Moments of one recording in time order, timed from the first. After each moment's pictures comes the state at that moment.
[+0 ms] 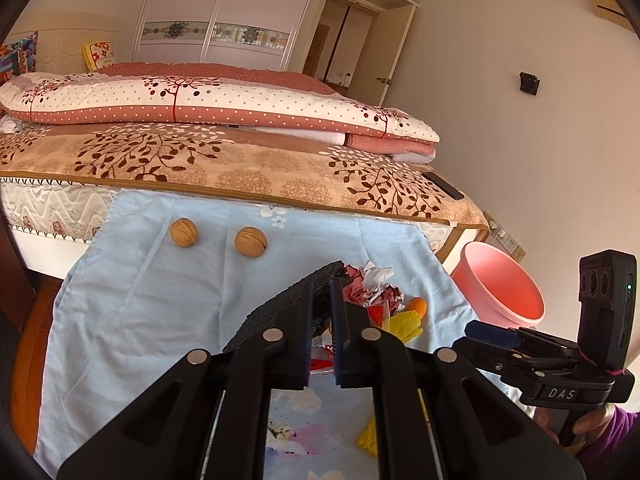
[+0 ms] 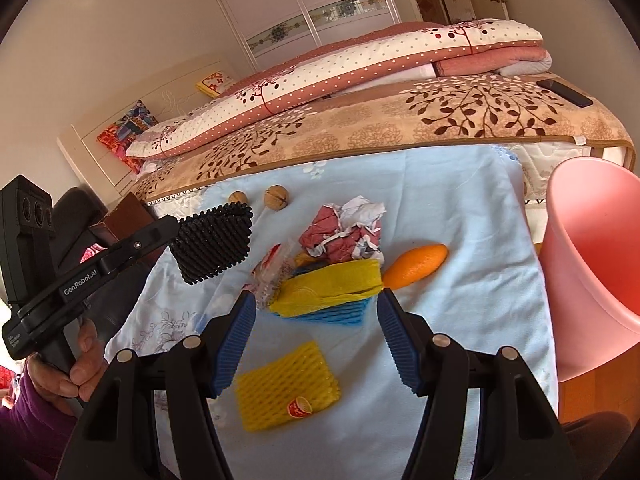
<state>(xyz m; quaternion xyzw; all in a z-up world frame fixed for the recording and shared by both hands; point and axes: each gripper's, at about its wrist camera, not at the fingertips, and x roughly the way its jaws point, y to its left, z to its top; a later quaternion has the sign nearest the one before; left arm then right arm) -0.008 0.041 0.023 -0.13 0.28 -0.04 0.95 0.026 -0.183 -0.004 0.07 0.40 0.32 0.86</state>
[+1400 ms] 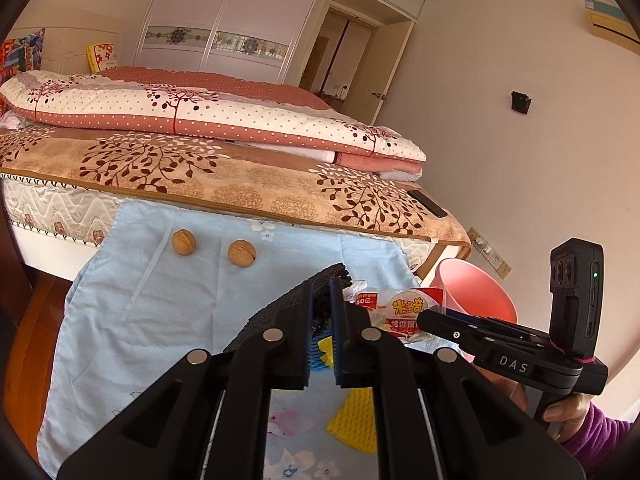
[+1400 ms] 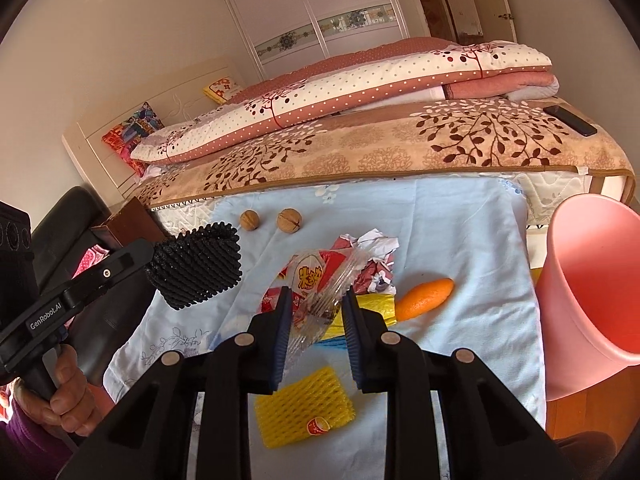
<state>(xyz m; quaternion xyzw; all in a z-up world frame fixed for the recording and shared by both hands) -0.037 0.030 0.055 -0.15 0.26 -0.05 0.95 0.021 -0.182 0.031 0.06 0.37 0.32 0.87</state>
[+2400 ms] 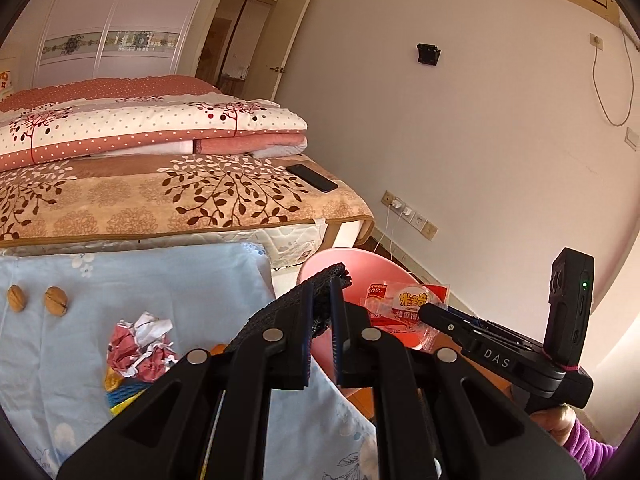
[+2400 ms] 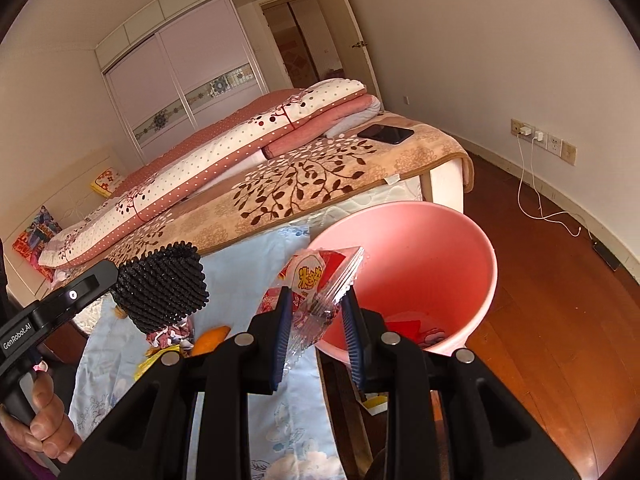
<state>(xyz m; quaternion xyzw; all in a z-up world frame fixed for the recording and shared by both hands) 0.054 -0.146 0.069 -0.09 0.27 -0.22 0.93 0.034 -0.387 0.037 0.15 0.32 0.09 0.93</state>
